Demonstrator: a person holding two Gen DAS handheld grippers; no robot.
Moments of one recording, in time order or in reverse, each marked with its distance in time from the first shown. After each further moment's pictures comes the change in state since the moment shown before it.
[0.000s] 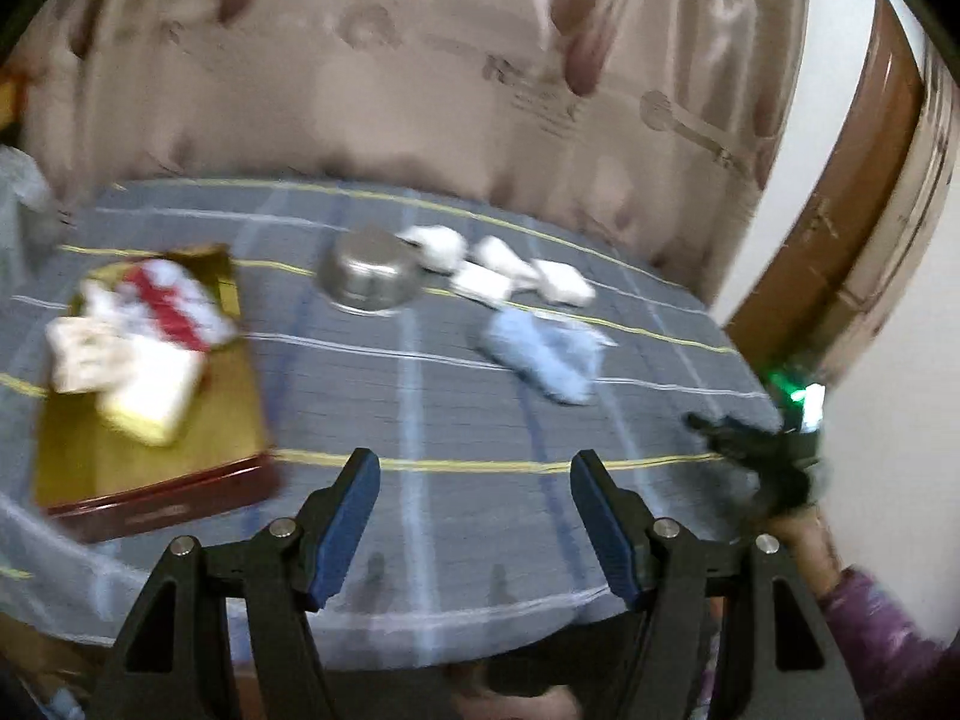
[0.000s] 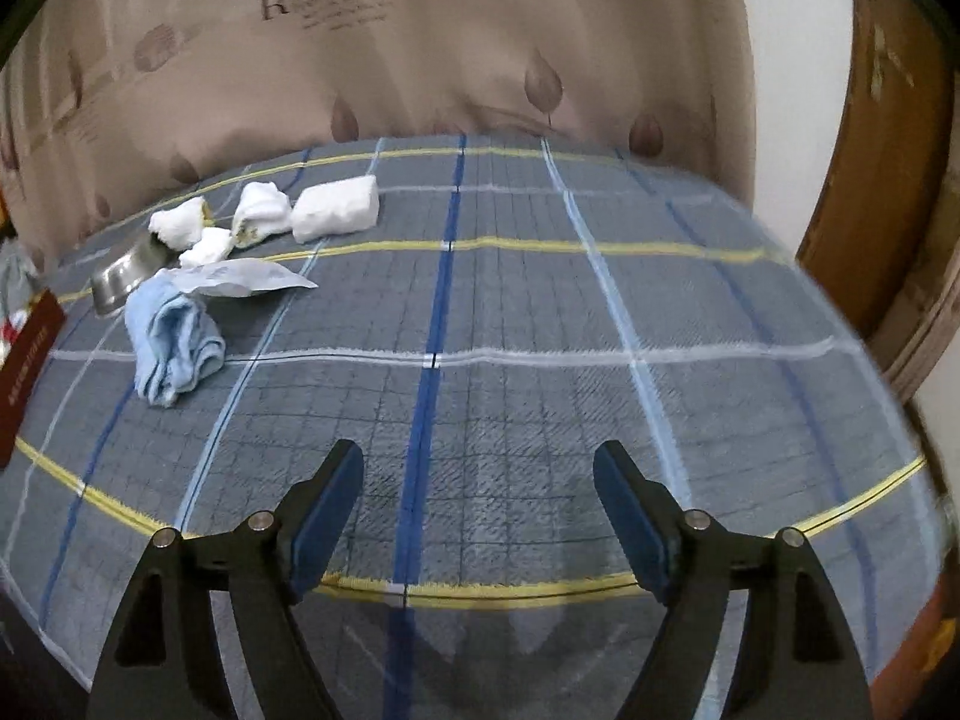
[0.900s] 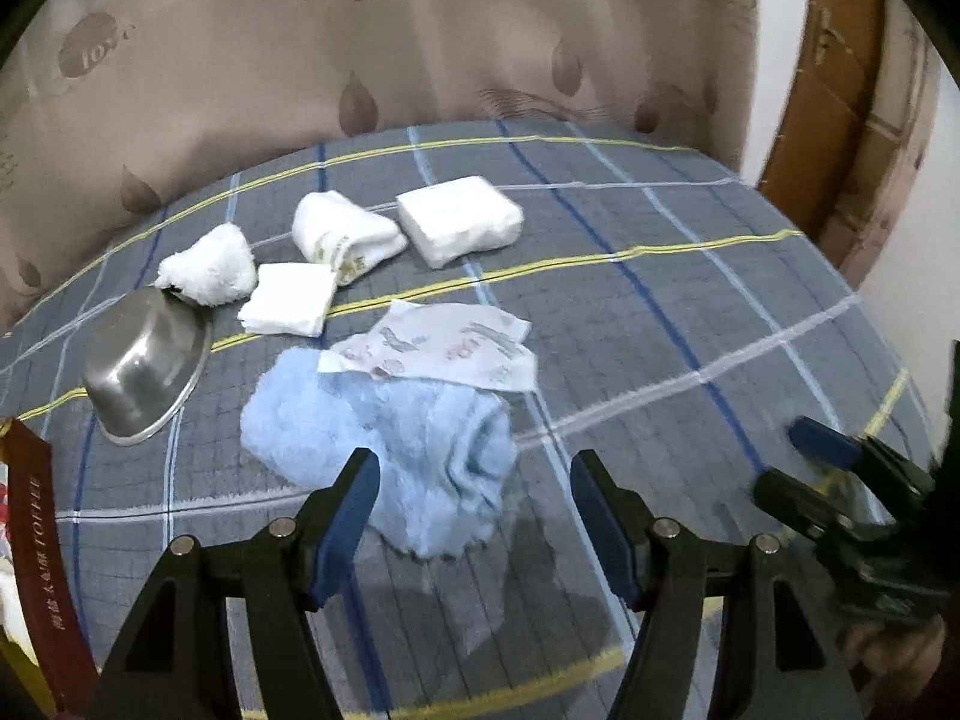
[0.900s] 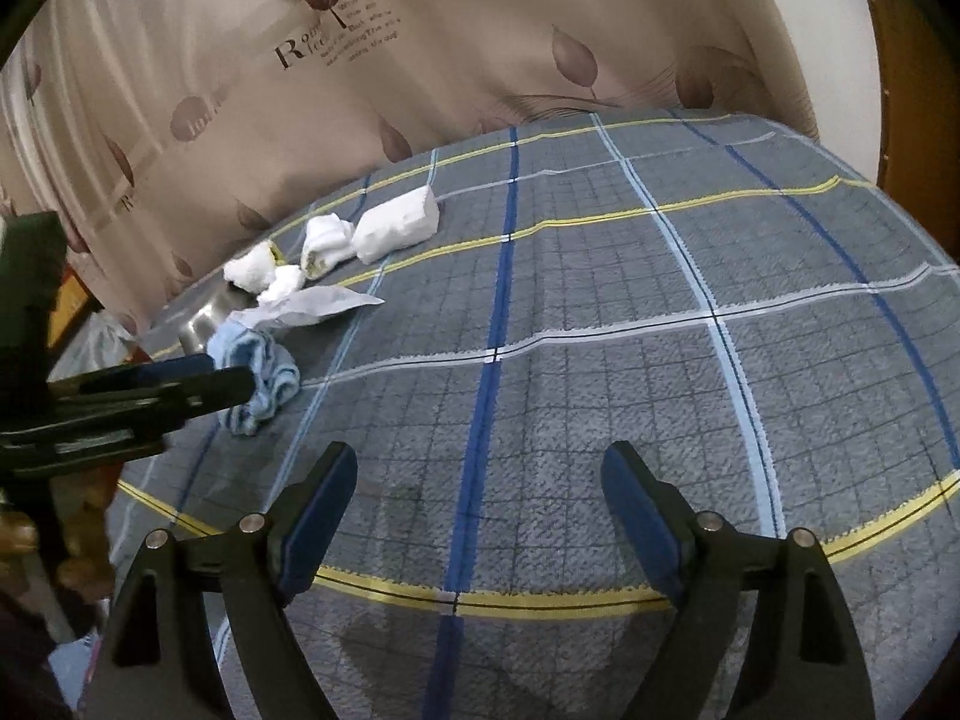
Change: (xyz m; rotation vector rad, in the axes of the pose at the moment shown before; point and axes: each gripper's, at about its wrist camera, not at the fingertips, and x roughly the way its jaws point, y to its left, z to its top) left arm 0.226 -0.129 0.047 0.307 0.190 0.182; right arm 0.005 -0.023 -0.003 0.125 -0.010 0.307
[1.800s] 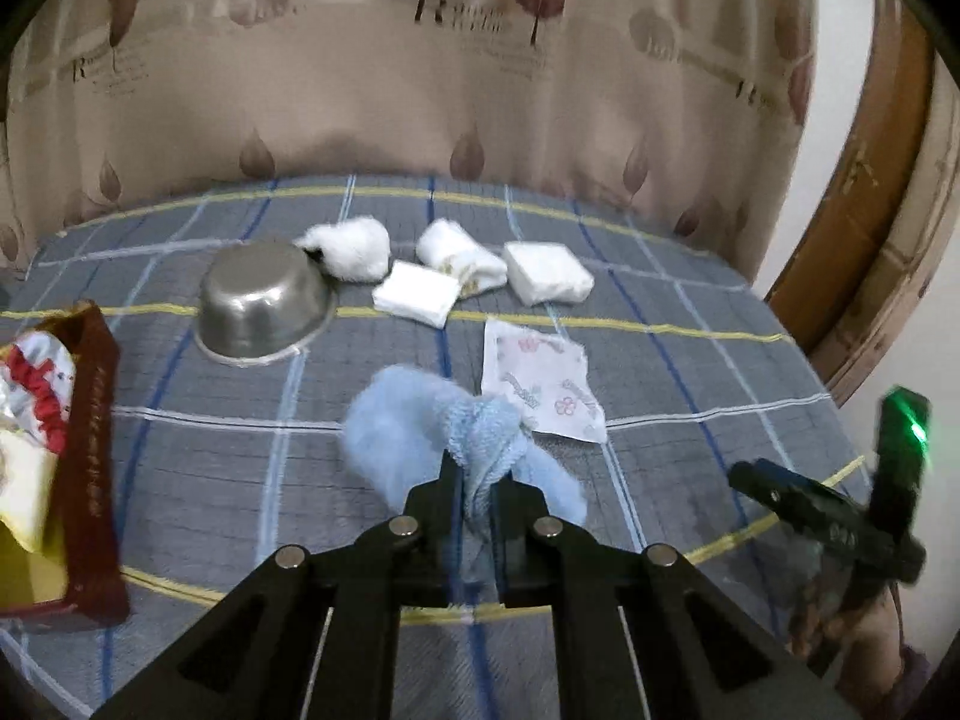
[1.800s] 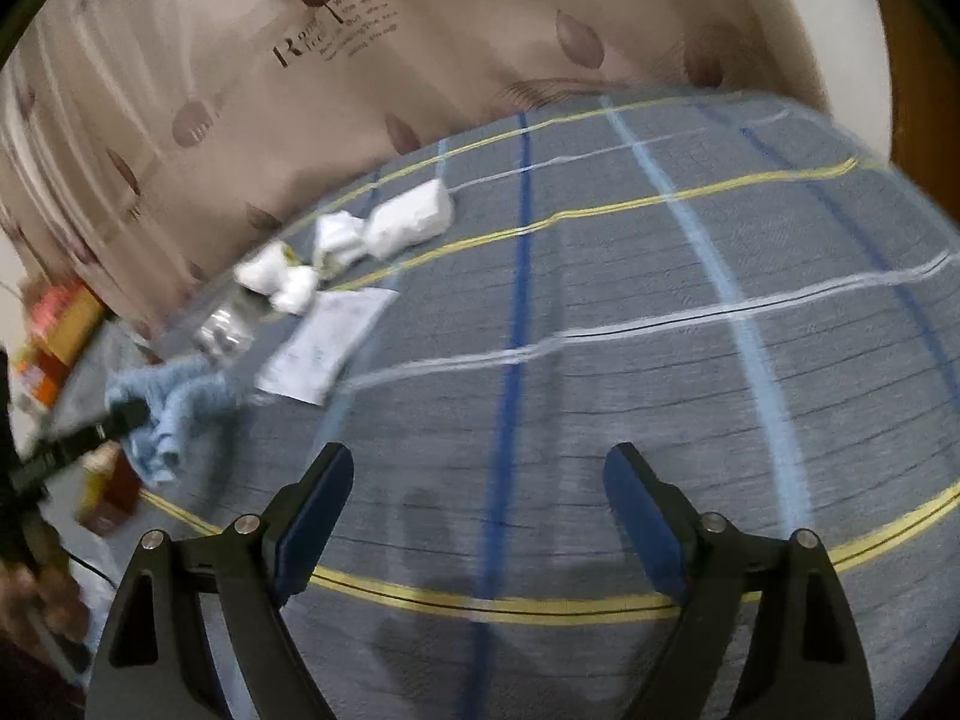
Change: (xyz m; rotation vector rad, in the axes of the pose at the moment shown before) left arm -0.089 0.067 -0.049 -0.222 -0.171 -0.057; right arm 0.005 0.007 0.018 0.093 0.054 0.101
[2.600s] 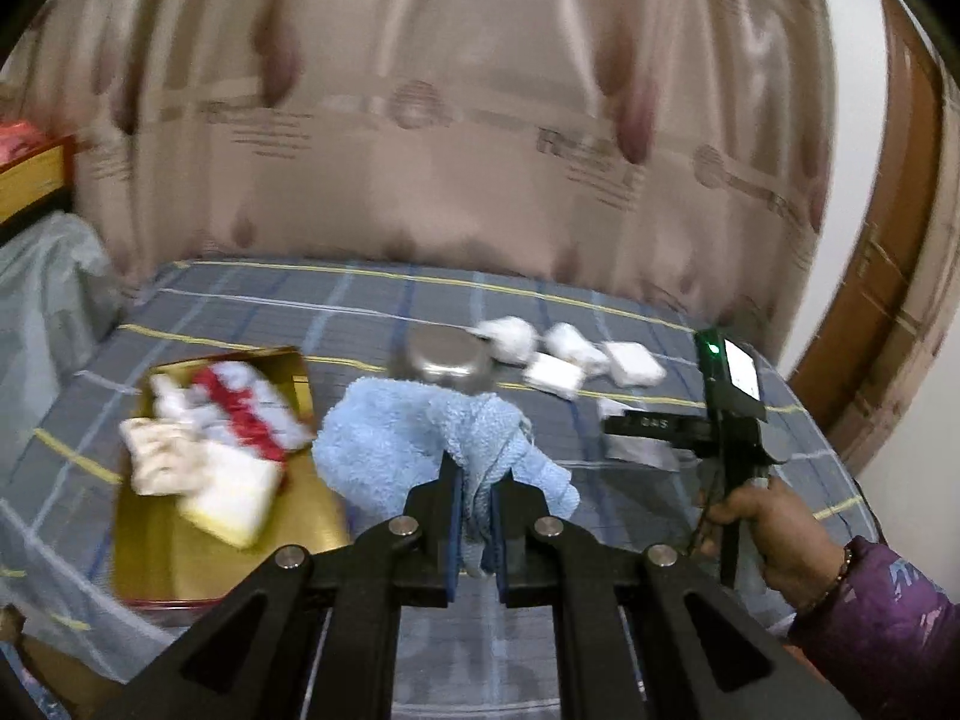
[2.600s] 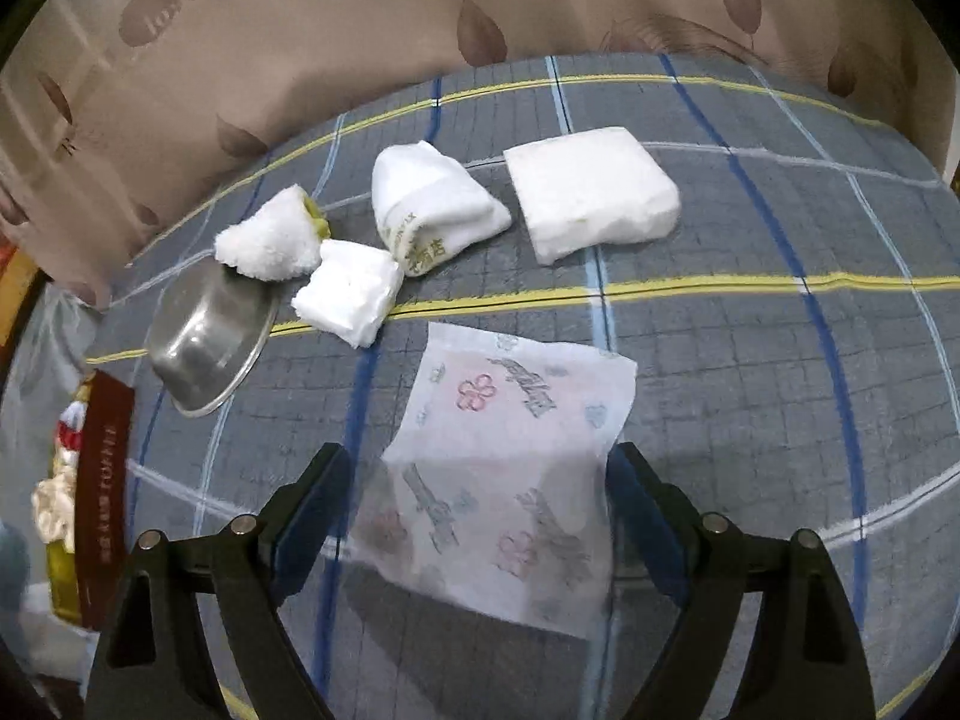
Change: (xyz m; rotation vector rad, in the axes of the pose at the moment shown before) left arm -0.140 0.103 -0.012 -0.086 -0.187 0.118; right arm 0.151 0.130 0.045 -0.155 0.199 -0.261
